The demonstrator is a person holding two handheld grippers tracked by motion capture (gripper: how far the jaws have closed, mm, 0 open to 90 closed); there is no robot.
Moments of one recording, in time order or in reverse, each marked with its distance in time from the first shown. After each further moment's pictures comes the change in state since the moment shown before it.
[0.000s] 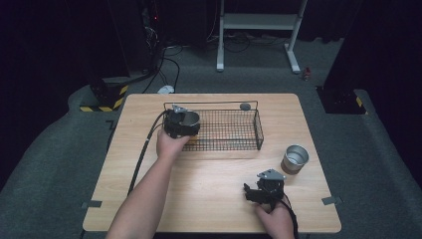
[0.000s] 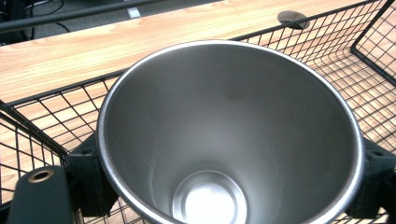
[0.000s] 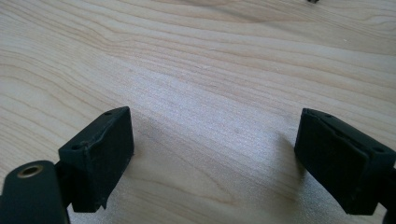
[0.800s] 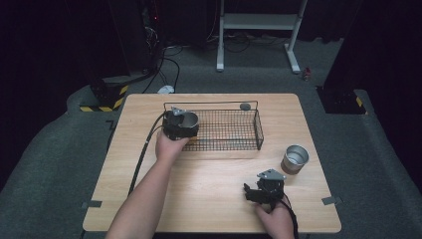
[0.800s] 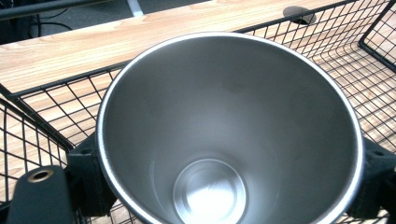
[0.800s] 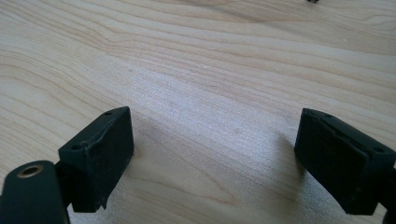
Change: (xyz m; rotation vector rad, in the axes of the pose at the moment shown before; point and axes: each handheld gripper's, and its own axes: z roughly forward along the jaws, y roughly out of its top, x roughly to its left) left arm 0.003 -0.008 -0.001 -0.012 0.013 0.013; right arm 0.000 0.000 0.000 -0.001 0.000 0.003
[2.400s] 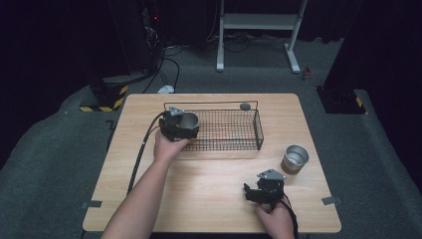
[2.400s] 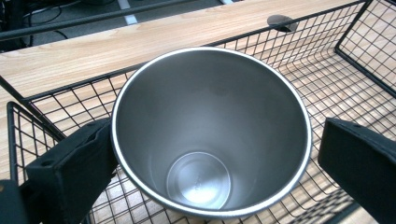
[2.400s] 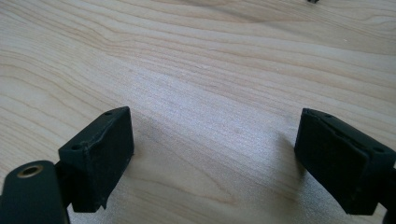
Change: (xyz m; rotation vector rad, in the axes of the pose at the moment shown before) left arm -0.003 0.003 -0.021 -0.017 -0.030 0.006; right arm 0.000 0.000 0.000 0.000 0.000 0.000
